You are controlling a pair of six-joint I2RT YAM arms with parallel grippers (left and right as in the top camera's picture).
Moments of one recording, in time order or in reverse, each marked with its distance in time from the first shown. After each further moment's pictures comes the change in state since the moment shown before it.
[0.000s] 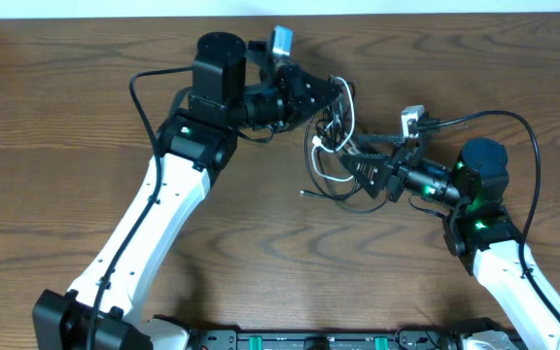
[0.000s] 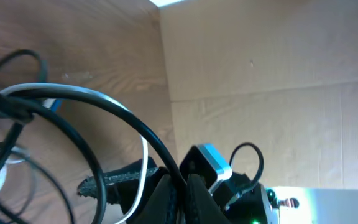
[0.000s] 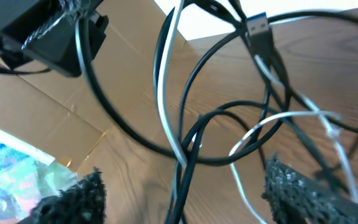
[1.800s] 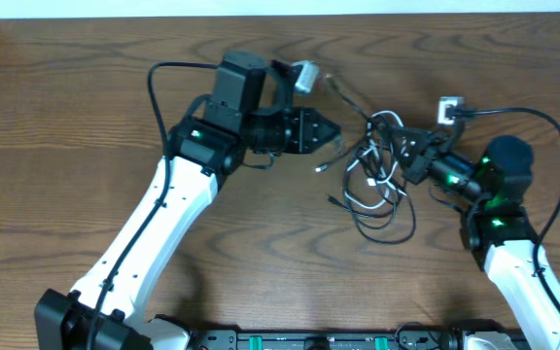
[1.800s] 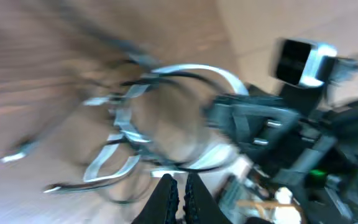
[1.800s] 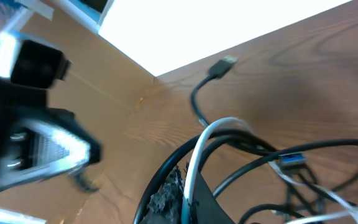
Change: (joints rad) left arm -0.032 0.000 0.001 -0.352 -0.096 0.575; right arm -0.164 0.000 0.000 0.007 0.033 0.159
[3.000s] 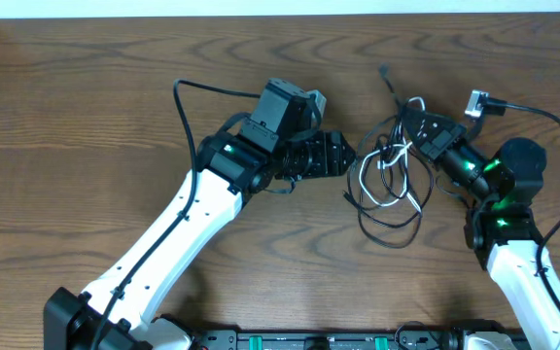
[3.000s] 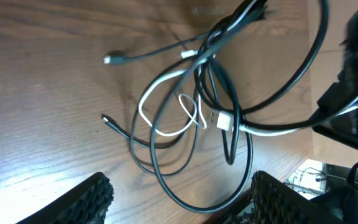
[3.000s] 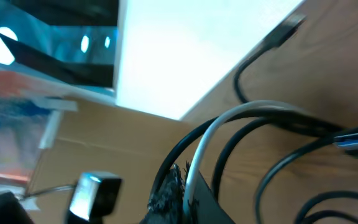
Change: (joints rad) left arm -0.183 0.000 0.001 -0.157 -0.329 -0.190; right arm -0.003 0.000 -0.002 0.133 0.167 0.513
